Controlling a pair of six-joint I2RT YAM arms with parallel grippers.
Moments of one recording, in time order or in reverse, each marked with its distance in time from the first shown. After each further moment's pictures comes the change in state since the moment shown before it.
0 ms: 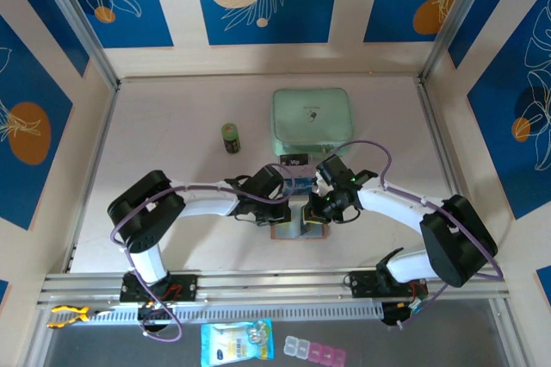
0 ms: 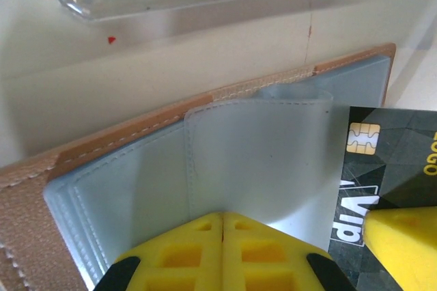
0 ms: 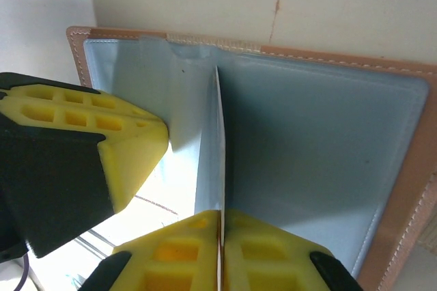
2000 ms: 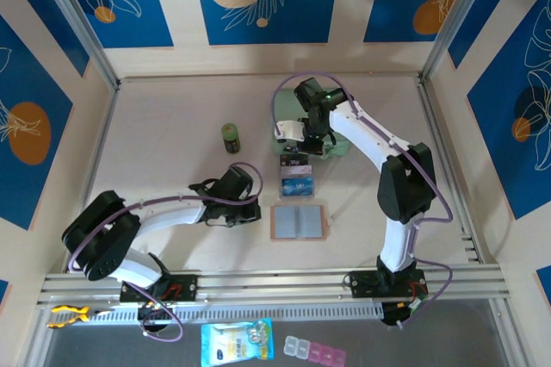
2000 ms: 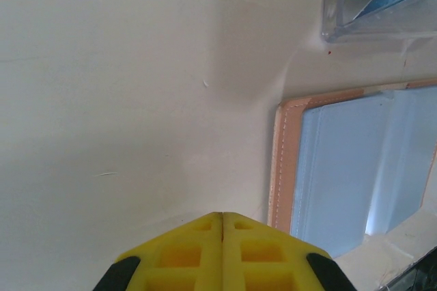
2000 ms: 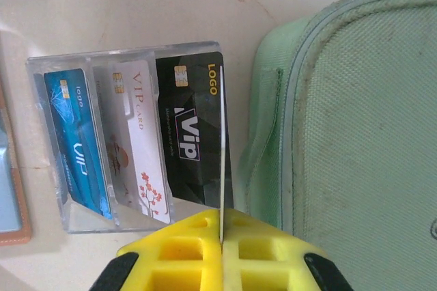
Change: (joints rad) left arm 0.126 -0.299 -0.217 -0.106 -0.131 0.043; right arm -0.099 0.531 0.986 -0.502 0.317 -1.706
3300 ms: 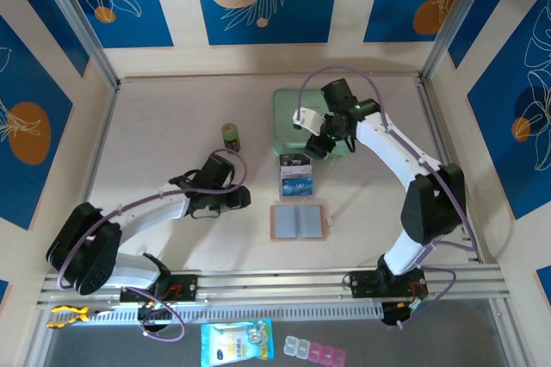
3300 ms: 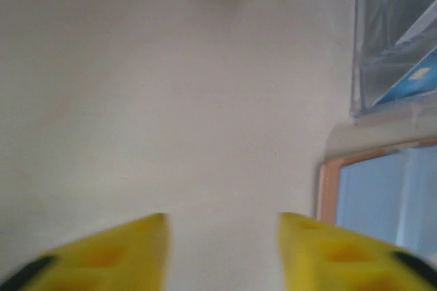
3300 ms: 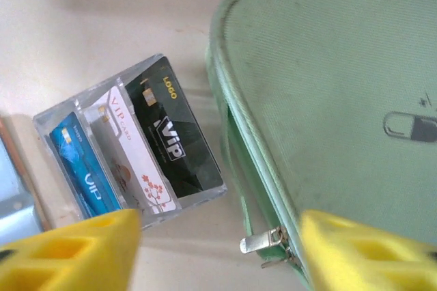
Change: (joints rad) left arm 0.166 -0.123 0.026 -0.145 -0.101 0.190; right arm -0.119 -0.263 -0.279 0.244 -0.118 0.323
